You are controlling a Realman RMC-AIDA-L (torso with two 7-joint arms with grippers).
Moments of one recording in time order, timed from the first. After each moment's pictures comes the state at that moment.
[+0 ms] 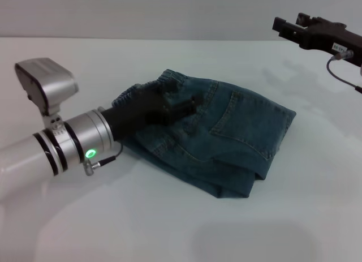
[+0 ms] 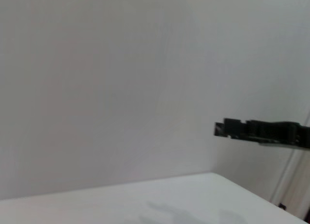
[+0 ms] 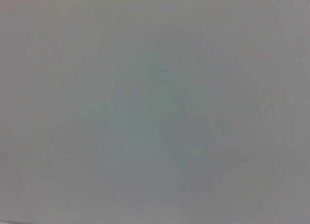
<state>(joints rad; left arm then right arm) -0.49 -2.07 1.73 0.47 0.69 0.98 -1.12 0.51 2.07 -1.07 -0.74 -1.43 -0.85 1.57</state>
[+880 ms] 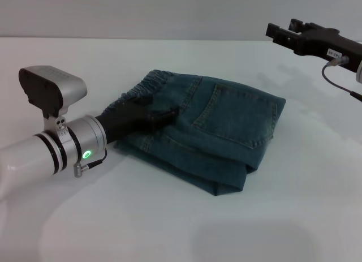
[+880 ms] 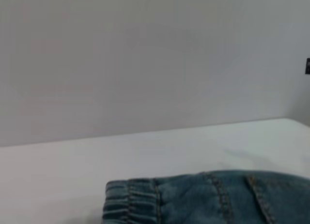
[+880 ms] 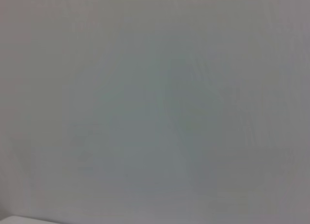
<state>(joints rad) -0.56 -2.07 1.73 0.36 0.69 0.77 -1.08 0.51 2.07 -1.06 -0.72 -1.42 -0.89 1.56</state>
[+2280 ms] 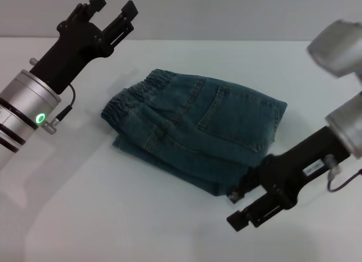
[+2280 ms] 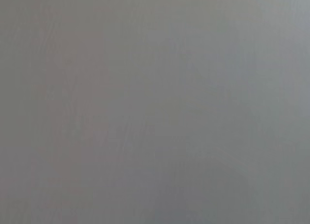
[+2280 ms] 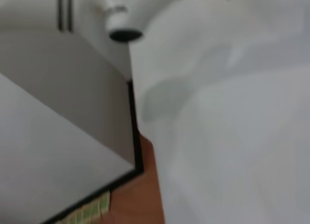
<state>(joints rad) -0.48 -2.07 1.56 0.37 0.33 1.24 -0.77 0.79 2.02 -1.06 -0.73 -2.17 -1.85 1.96</state>
